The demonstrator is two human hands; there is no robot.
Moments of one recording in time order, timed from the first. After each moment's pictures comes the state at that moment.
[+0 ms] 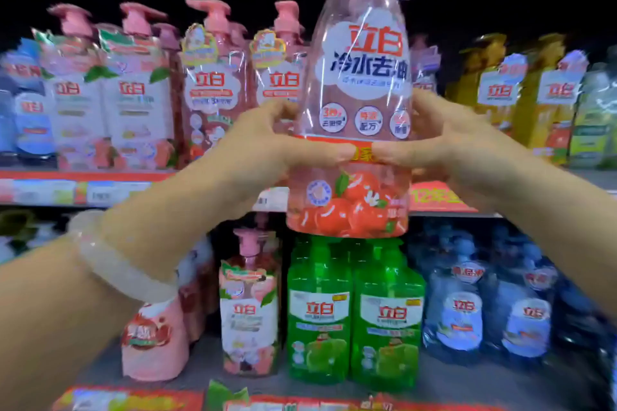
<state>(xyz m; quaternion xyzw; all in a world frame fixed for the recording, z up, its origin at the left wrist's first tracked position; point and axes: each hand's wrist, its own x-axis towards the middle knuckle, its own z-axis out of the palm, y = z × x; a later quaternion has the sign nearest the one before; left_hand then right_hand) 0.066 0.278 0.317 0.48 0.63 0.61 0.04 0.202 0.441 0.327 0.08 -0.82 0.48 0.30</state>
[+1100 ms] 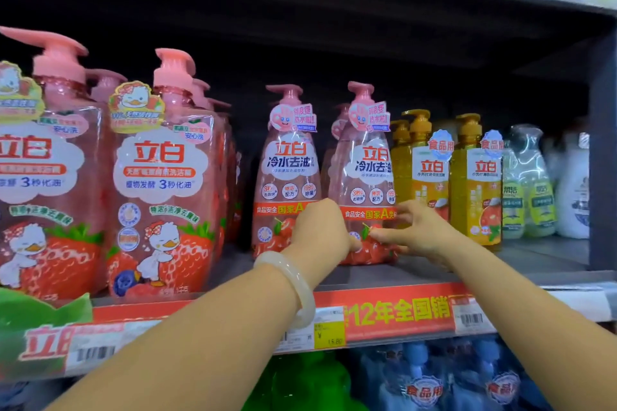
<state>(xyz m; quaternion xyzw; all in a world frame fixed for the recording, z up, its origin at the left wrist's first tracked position) 0.036 0.523 0.341 0.43 0.84 0.28 -0.15 0.130 0.647 0.331 -0.25 -0.79 0.42 0.37</state>
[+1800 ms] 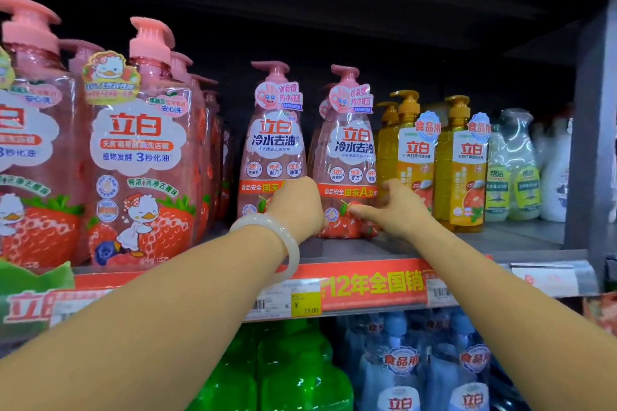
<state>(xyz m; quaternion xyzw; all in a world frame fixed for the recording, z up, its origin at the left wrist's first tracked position) 0.028 0.518 0.342 0.44 0.85 0.24 -0.18 0.127 0.645 0.327 -0.30 -0.84 0.21 0.40</state>
